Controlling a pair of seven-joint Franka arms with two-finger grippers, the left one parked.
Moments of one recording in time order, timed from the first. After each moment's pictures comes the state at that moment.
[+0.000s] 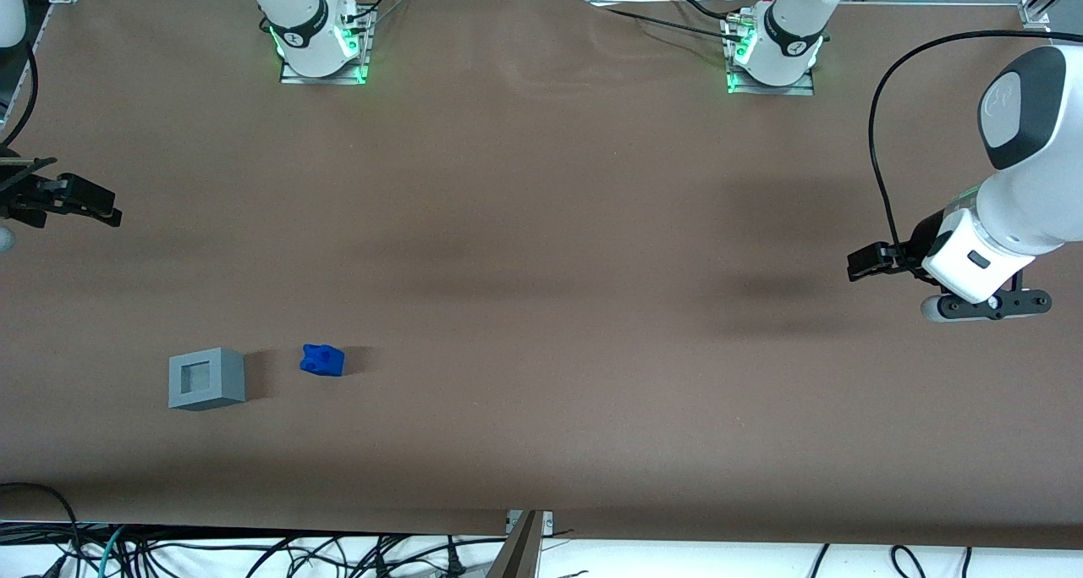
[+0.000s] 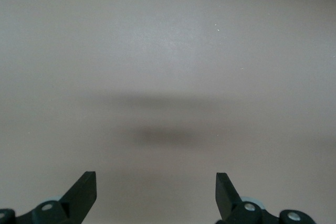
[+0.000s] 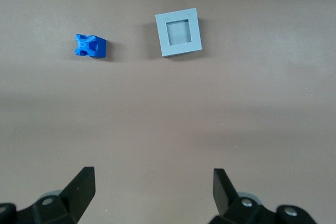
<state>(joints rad) 0.03 0.16 -0.11 -1.48 -0.01 1.62 -0.12</state>
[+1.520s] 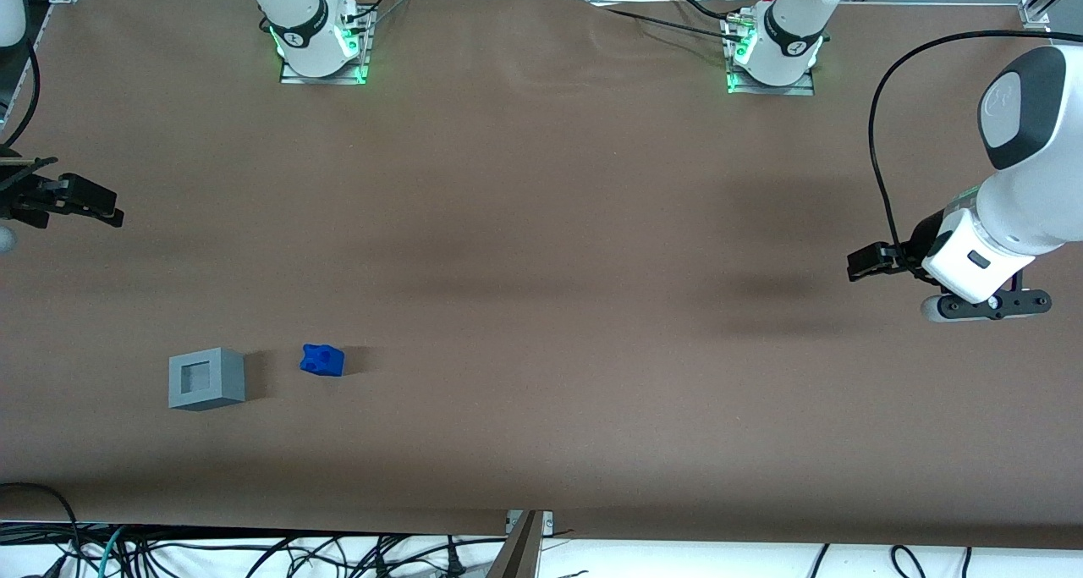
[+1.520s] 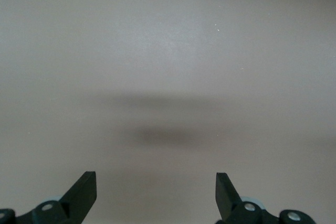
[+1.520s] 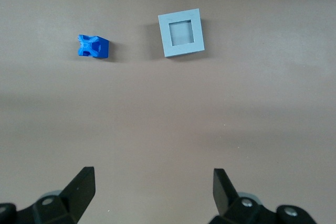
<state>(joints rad) 0.03 0.16 -0.11 -1.48 -0.01 1.62 -0.12</state>
